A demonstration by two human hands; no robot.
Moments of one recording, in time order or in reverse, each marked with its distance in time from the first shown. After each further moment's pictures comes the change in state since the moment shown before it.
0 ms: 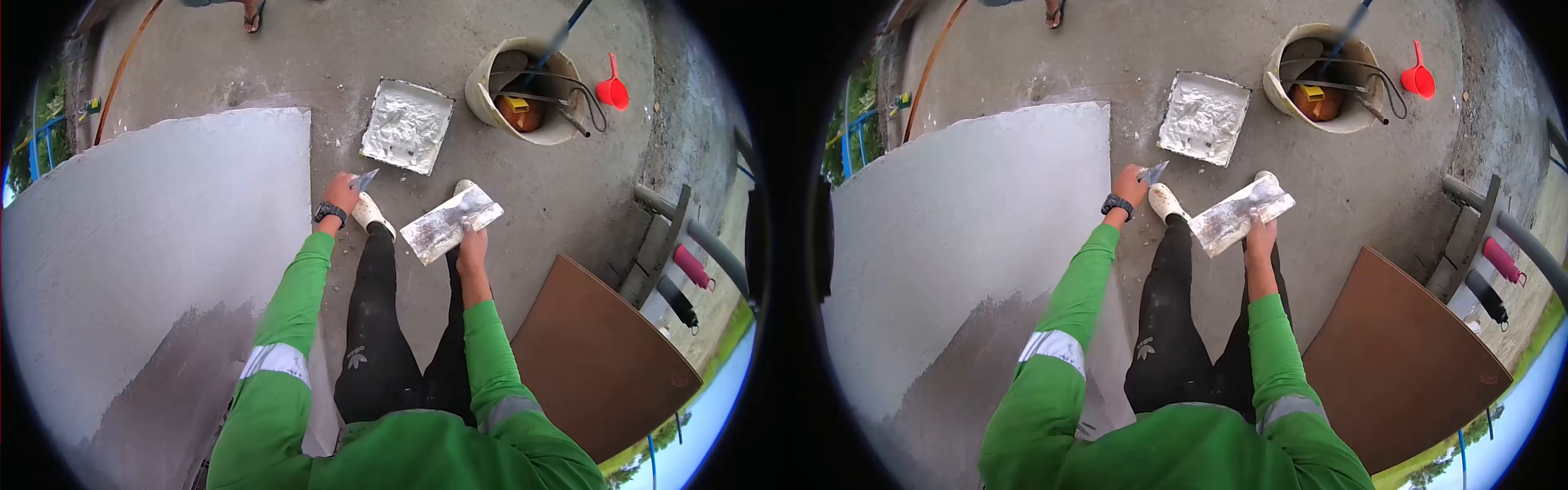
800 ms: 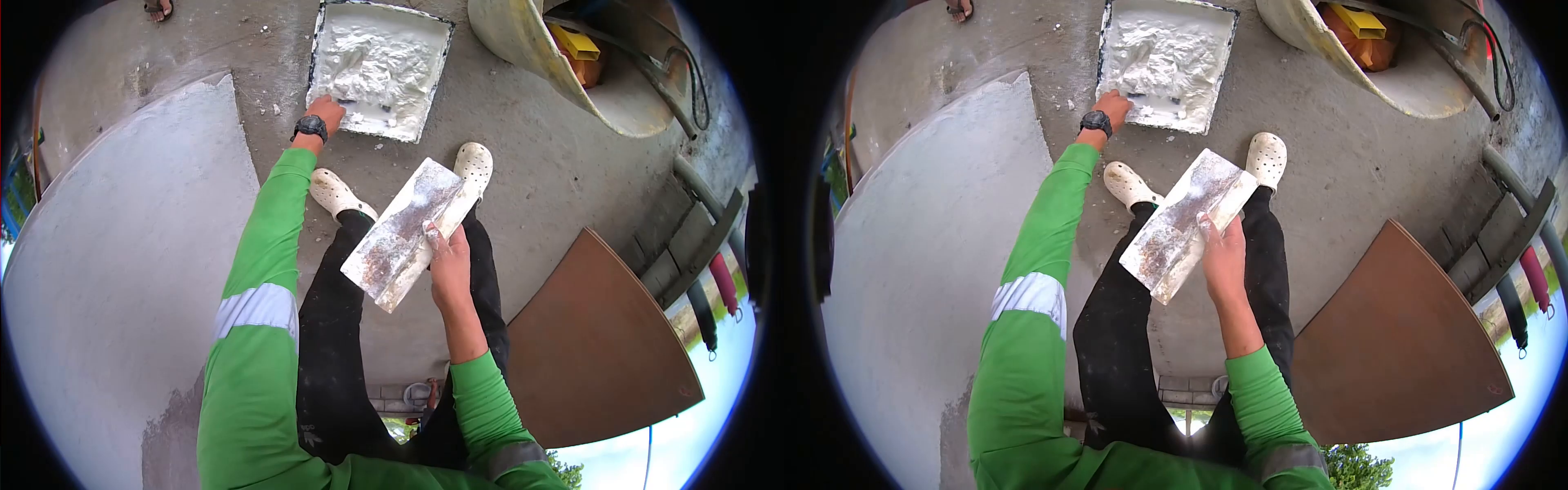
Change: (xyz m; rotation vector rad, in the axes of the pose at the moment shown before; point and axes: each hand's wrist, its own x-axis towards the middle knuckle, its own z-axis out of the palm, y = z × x) left_hand 0.211 -0.106 0.236 0.621 -0.590 0.490; right_hand 0.068 0.059 0.035 -0.130 -0.064 0.173
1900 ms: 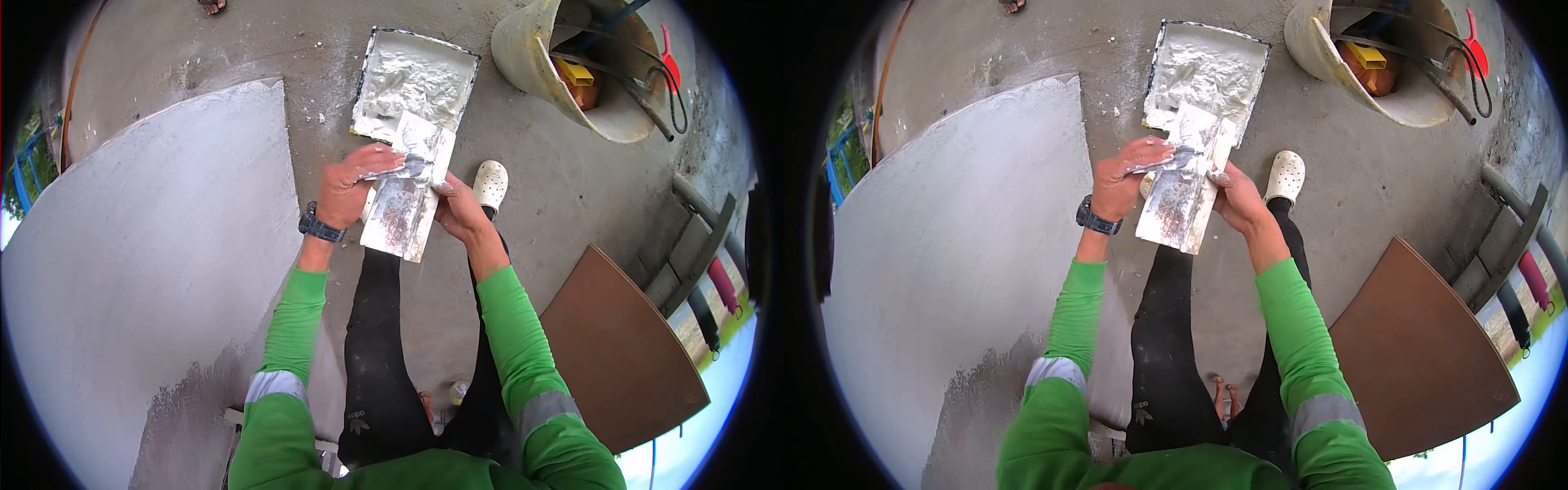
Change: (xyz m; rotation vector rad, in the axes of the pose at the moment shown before) left_hand -0.219 0.111 -0.182 -1.221 0.741 0.120; right_hand 0.045 -0.045 0.055 0.175 -0.590 0.253
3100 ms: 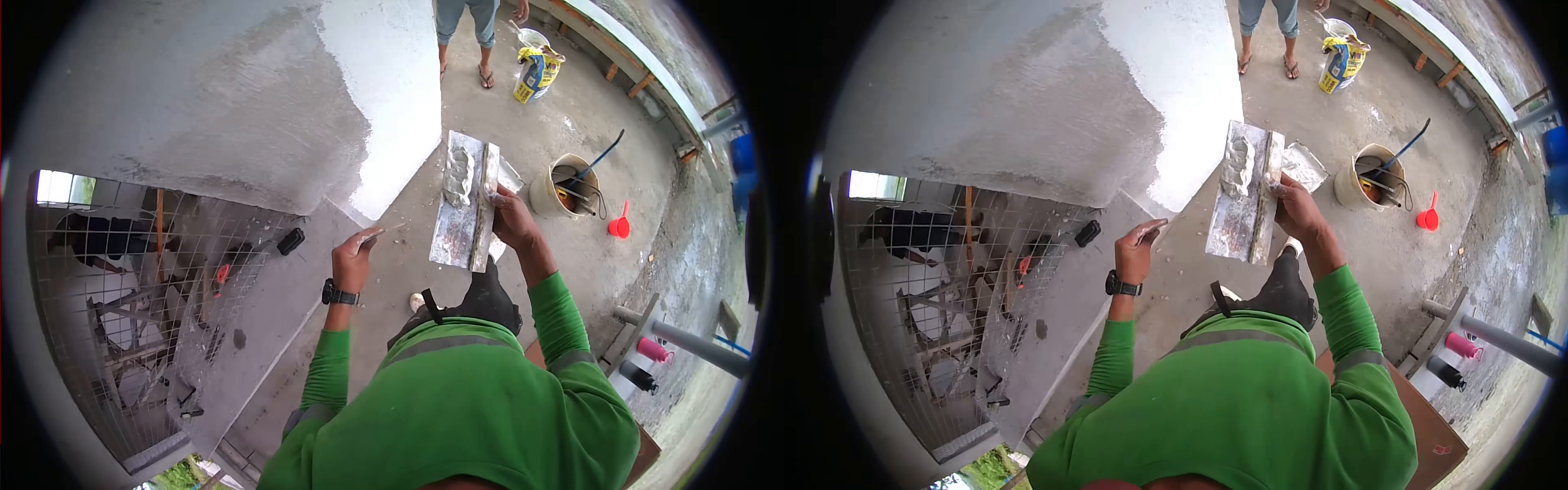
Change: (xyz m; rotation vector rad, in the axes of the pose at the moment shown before) left_hand -0.569 0.408 0.025 0.232 1.037 -0.046; right_hand -0.525 0.092 0.277 -0.652 -0.653 -0.063
